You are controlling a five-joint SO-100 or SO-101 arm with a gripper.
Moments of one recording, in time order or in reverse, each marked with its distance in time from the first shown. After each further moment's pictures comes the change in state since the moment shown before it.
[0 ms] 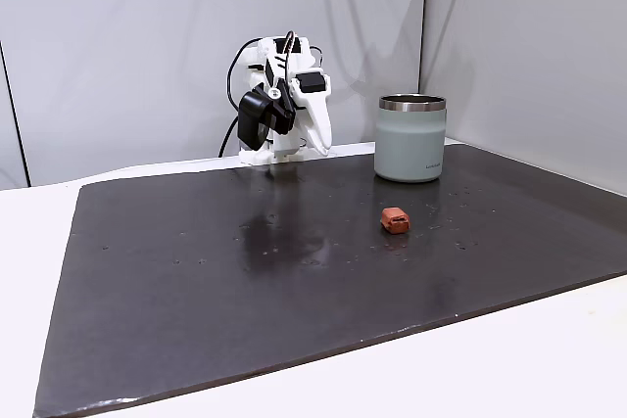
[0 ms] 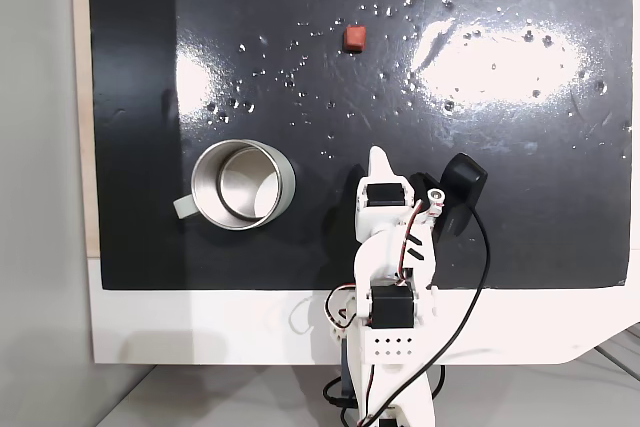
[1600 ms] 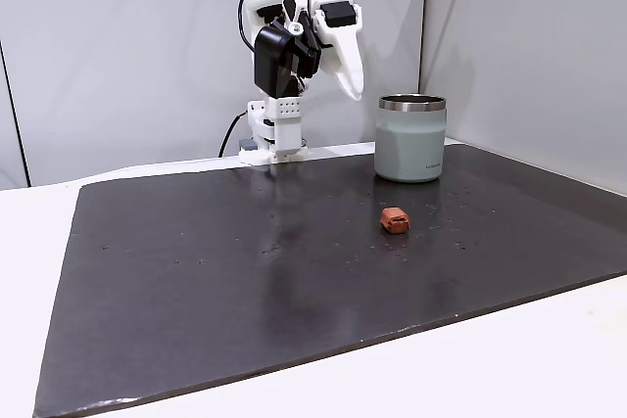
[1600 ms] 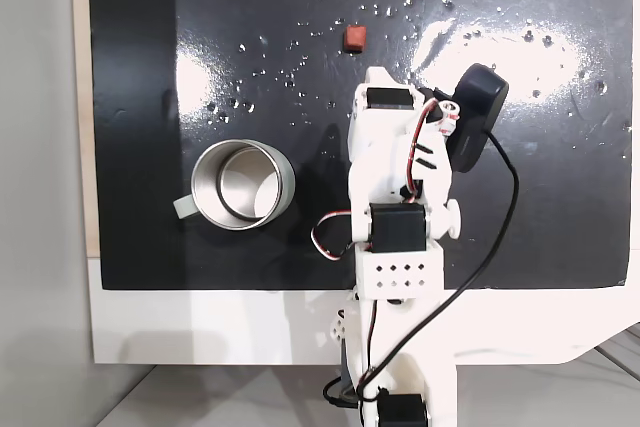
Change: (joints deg) arm -3.3 -55.9 -57.0 4.3 5.9
